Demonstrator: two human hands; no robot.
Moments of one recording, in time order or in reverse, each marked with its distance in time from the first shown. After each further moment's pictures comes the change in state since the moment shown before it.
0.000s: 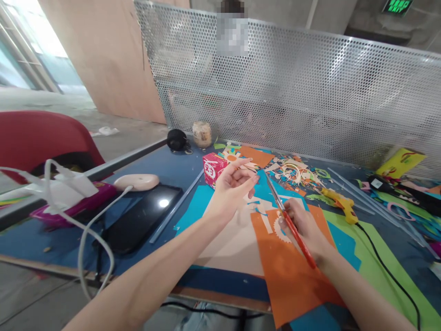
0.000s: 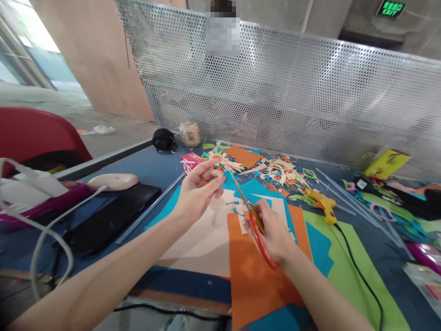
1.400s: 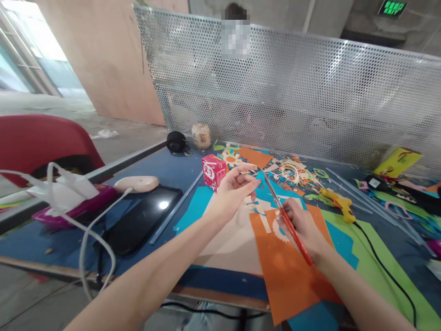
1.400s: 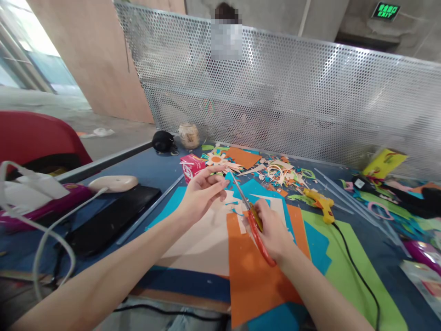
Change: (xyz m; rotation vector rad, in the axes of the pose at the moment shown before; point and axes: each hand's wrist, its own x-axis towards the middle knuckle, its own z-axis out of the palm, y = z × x) left_hand -0.001 -0.003 0.000 0.045 -0.064 -0.125; right_hand 0.001 -0.002 -0.001 -0.028 0.031 0.017
